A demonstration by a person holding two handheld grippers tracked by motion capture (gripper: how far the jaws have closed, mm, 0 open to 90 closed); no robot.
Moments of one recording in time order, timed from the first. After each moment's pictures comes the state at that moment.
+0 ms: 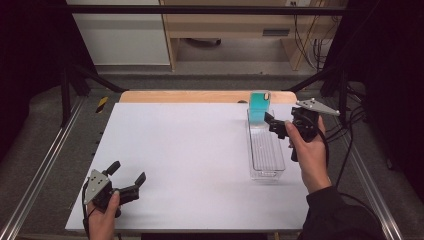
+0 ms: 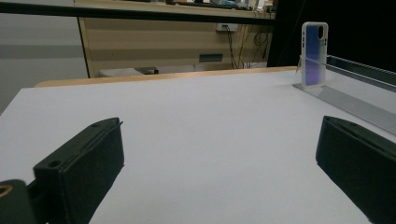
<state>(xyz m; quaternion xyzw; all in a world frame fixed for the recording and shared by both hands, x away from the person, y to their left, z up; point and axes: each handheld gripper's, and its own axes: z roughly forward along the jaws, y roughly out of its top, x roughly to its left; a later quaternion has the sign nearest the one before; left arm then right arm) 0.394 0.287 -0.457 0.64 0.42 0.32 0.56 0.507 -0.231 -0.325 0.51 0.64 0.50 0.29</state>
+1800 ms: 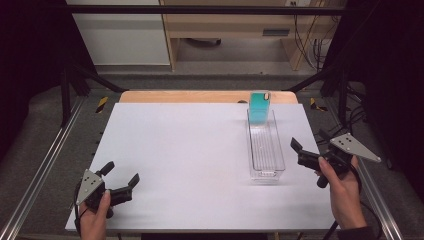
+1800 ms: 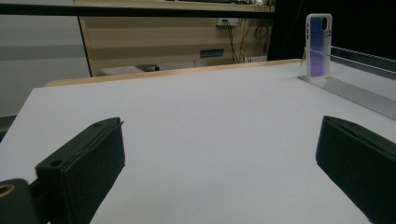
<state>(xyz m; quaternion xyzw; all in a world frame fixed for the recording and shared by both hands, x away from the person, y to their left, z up) 0.393 0.304 -0.458 0.65 0.41 0.32 0.55 0.430 -0.292 -0.360 0.44 0.62 0.54 0.36</state>
